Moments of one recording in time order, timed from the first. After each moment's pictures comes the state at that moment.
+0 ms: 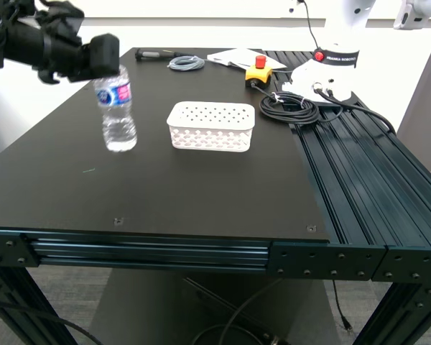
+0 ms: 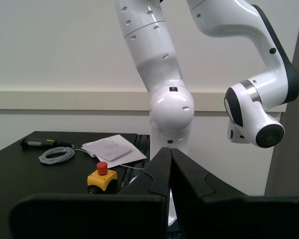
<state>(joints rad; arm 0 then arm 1) 0.00 1.05 0.52 0.62 0.00 0.00 -0.07 1.81 0.77 0.56 0.43 -0.03</state>
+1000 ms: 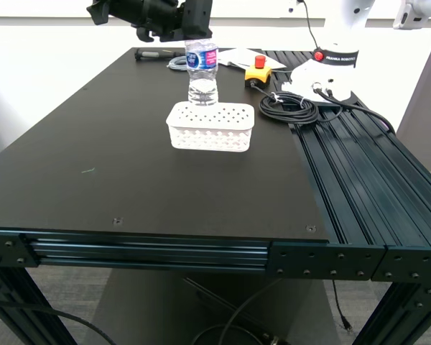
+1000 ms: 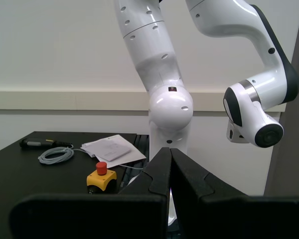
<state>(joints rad) 0.00 1.05 0.52 0.62 0.00 0.00 -0.39 2.03 1.29 0.33 0.42 0.00</state>
